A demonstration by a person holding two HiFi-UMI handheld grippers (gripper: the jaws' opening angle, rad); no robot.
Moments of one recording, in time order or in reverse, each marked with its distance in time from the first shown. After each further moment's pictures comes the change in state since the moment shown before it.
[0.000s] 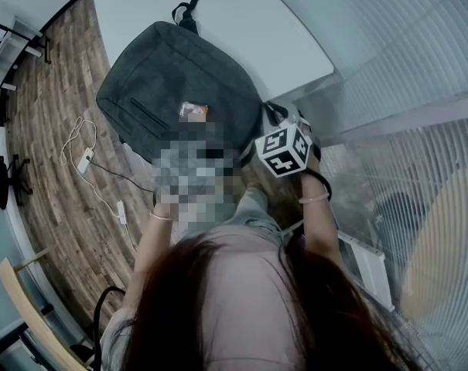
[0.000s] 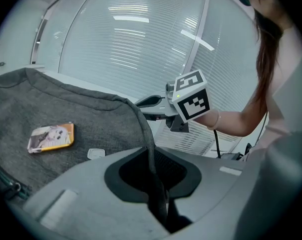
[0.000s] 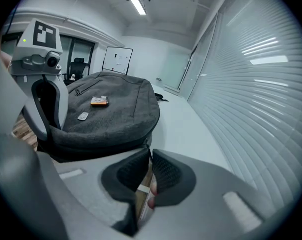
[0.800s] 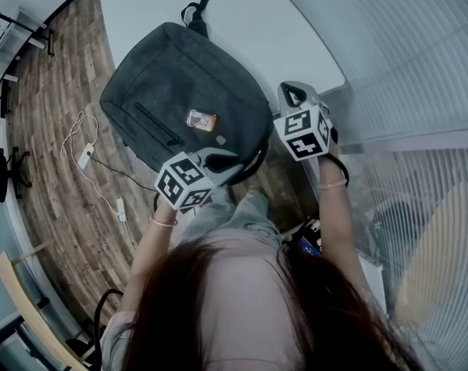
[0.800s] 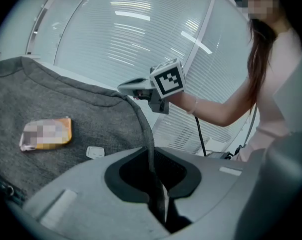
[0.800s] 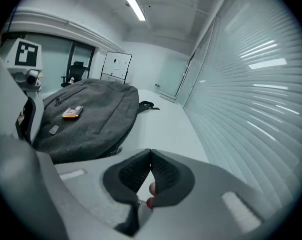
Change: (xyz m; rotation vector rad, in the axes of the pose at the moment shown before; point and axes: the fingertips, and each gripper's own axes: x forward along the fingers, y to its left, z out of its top) left arm 0.000 -0.001 -0.002 -0.031 0.021 -0.087; right arm 0.027 -0.064 0.039 -0.025 -0.063 -0.017
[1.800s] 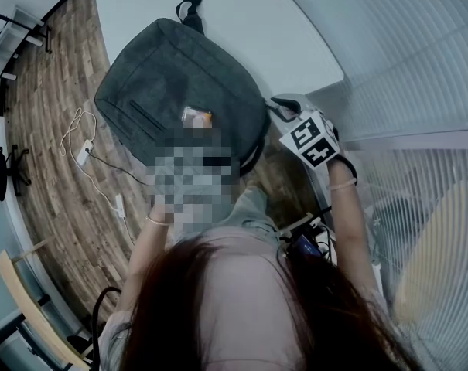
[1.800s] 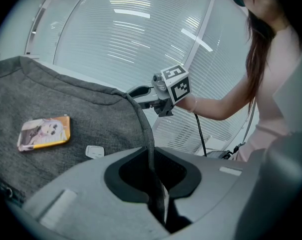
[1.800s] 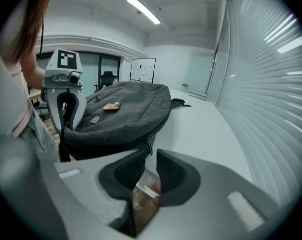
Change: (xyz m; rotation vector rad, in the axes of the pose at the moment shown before) left arm 0.003 0.003 -0.004 0.005 0.023 0.005; right arm -0.010 0.057 -0.025 -0.053 -0.044 0.374
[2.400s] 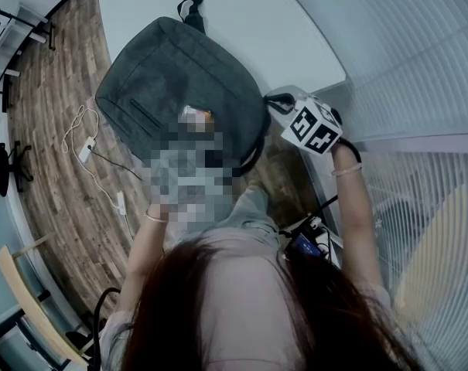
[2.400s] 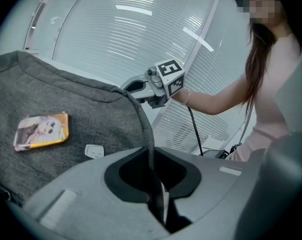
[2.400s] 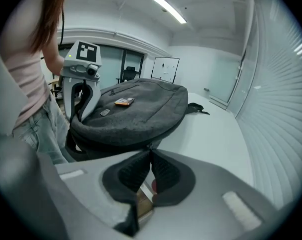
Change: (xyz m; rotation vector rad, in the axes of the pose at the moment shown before) left arm 0.003 0.002 -0.002 -0.021 0.031 -0.023; right arm 0.012 0.002 0.007 -0.219 0.020 0.168
